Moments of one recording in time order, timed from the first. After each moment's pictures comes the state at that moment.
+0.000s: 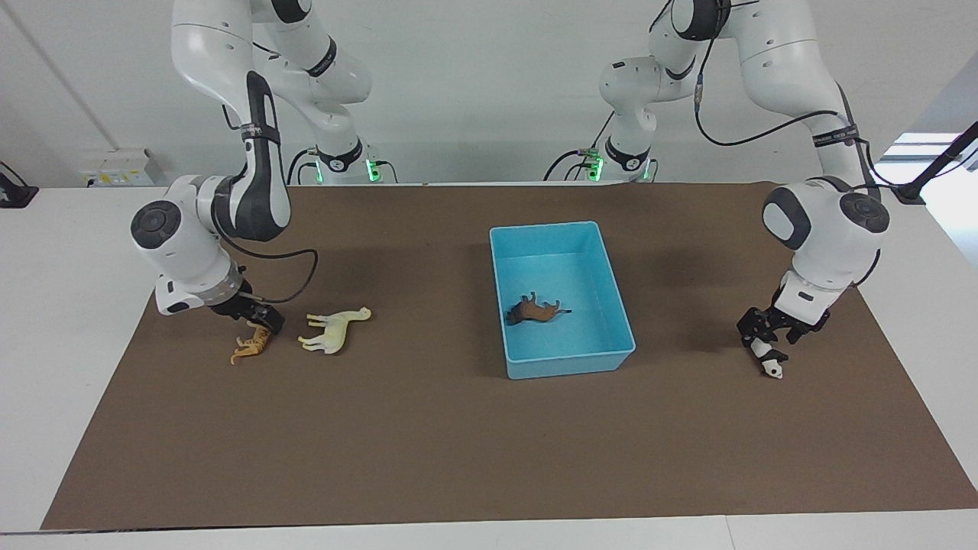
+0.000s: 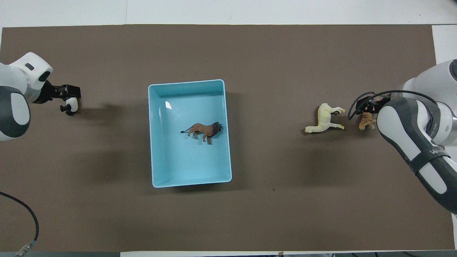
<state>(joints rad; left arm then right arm) 0.08 0.36 0.05 -1.90 -0.02 2.40 0.20 -0.15 0.27 0.01 -1.99 0.00 2.18 0.26</state>
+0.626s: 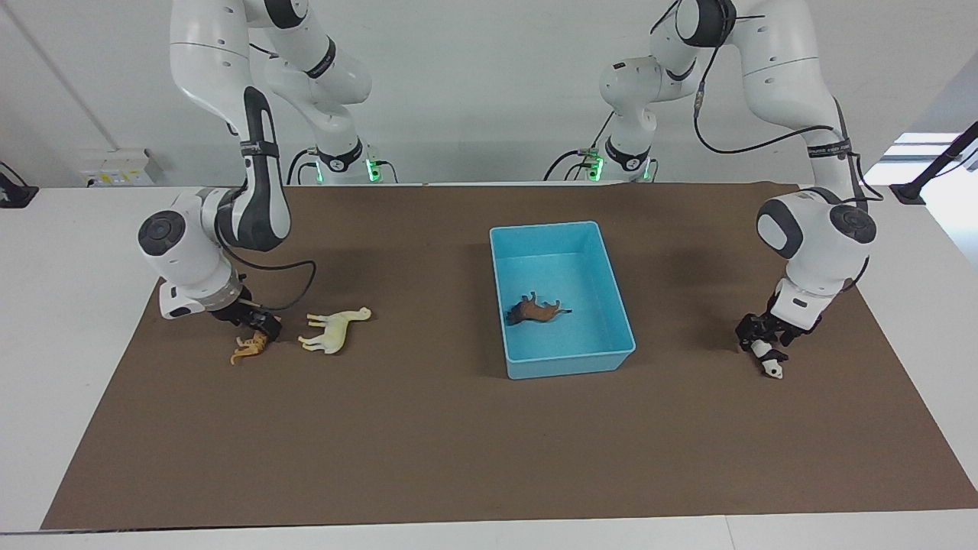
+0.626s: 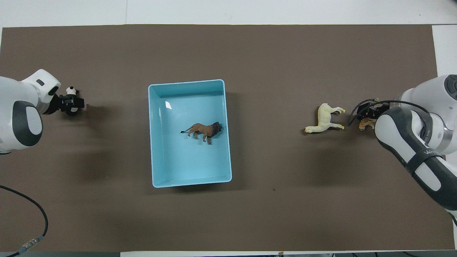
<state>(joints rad) 0.10 0.38 0.04 -1.95 -0.02 2.46 0.14 -0.17 0.30 0.01 -2.06 0.00 2.31 0.26</state>
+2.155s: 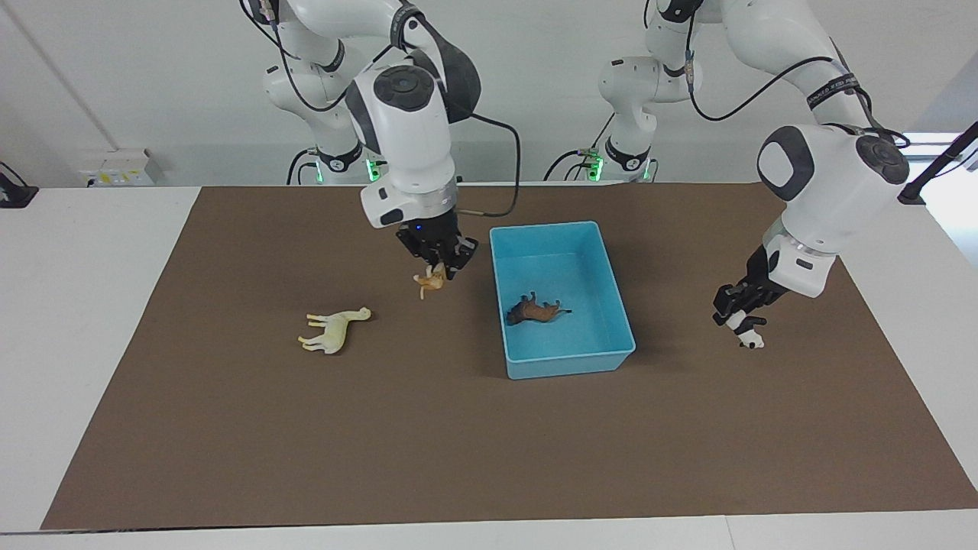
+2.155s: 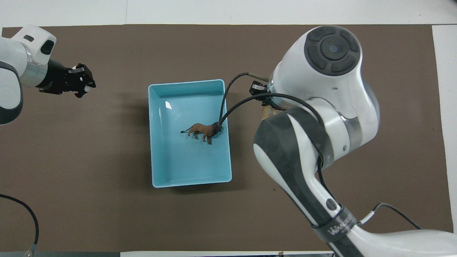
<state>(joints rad) -0.07 0.25 0.01 -1.66 -0.16 1.98 -0.22 0.48 0.27 0.04 -1.53 0.06 1.90 0.94</state>
